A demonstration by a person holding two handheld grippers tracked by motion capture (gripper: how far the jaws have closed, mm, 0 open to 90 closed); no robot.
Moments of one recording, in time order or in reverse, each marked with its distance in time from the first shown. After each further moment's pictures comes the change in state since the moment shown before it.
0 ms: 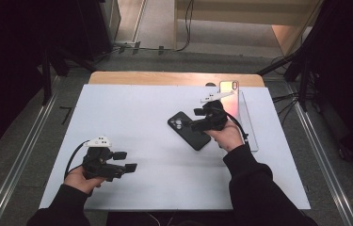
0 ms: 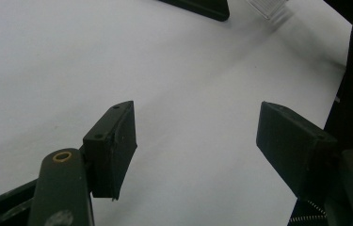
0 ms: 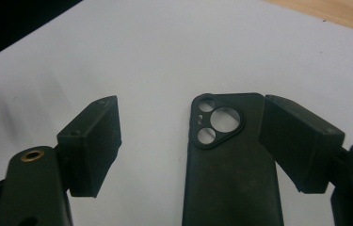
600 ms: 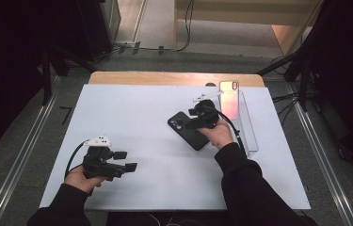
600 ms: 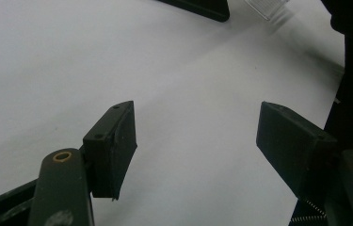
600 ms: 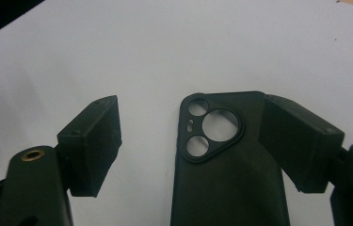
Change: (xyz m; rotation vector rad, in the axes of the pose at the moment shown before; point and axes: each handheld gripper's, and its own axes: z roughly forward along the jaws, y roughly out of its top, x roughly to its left) left arm 0.002 0.000 0.000 -0.002 -0.007 -0.004; right arm -0.012 -0.001 0.036 0.030 -0.008 0.019
